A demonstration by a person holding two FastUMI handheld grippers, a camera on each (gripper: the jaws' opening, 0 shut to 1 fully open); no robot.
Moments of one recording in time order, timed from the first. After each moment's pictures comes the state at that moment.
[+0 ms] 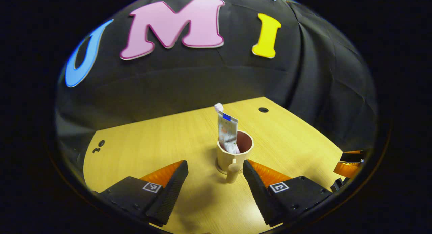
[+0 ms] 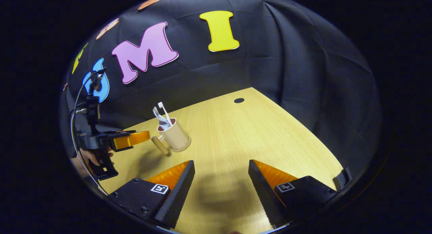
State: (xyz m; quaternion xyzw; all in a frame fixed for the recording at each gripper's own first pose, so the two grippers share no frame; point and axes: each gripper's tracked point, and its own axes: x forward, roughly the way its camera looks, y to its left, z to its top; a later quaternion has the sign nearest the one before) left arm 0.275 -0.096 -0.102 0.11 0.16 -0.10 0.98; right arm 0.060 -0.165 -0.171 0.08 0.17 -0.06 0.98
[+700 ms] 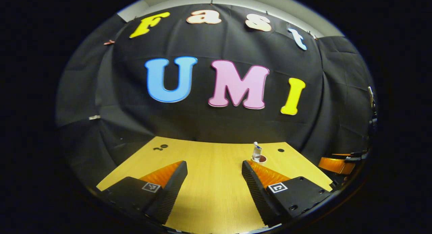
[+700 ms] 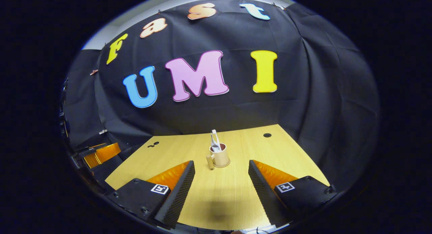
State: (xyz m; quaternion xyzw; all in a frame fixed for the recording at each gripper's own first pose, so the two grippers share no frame) left arm -0.004 0.028 0.010 0.00 -0.03 0.05 1.00; right arm -0.043 -0.029 -0.033 -0.02 0.06 0.04 1.00
